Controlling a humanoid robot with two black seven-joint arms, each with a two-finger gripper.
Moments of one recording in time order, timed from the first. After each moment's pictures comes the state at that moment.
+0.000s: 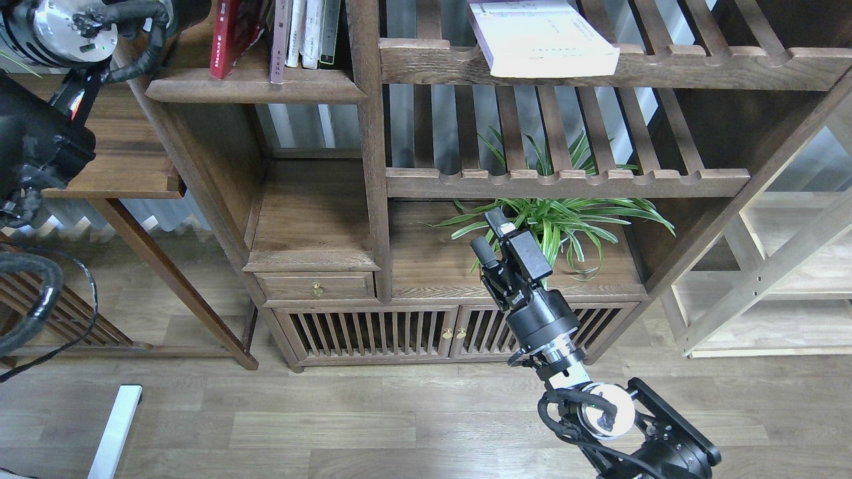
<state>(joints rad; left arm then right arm) -1.19 0.28 -1.02 -0.79 0.38 -0.03 0.49 0.08 -0.01 1.04 1.20 0.23 0.58 0.02</state>
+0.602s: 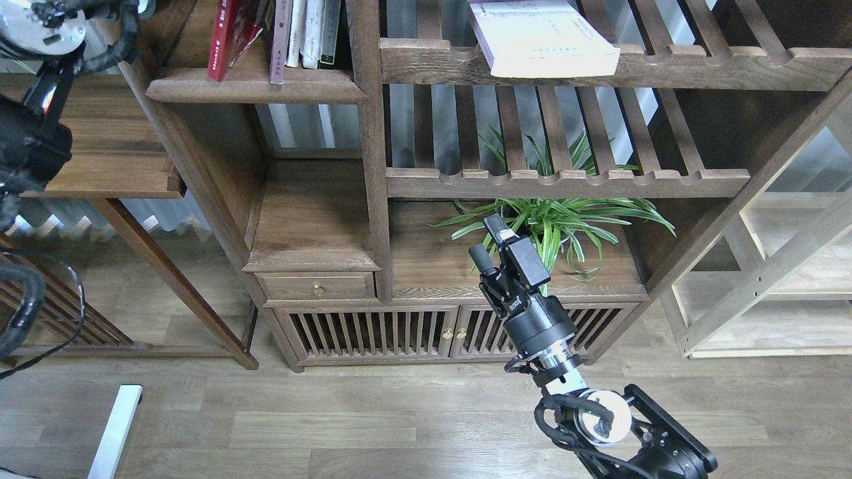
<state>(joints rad) -1.10 0.34 -1.13 -1.01 0.36 -0.03 0.49 0.06 0.01 1.03 1.21 0.23 0.57 0.02</state>
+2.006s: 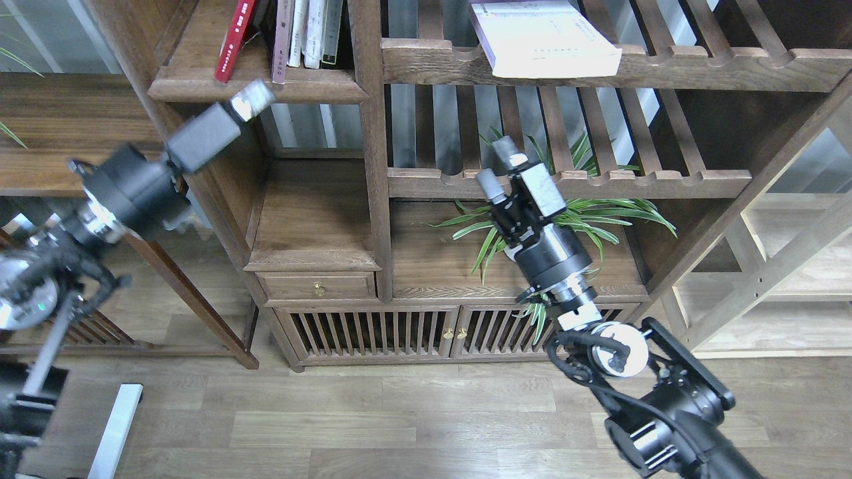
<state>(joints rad) -0.26 0.22 -1.43 -1.57 0.04 -0.42 0.49 0.23 -0.07 1.10 1.30 0.24 0.51 0.02</state>
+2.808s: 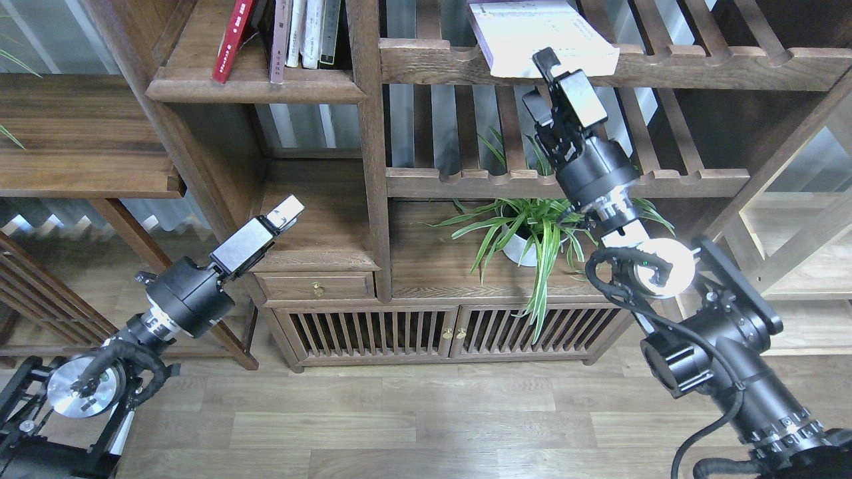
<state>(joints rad) -0.08 0.13 -1.38 -1.45 0.04 -0.49 0.49 0.45 -0.18 1.16 1.29 0.24 0.31 0.02</state>
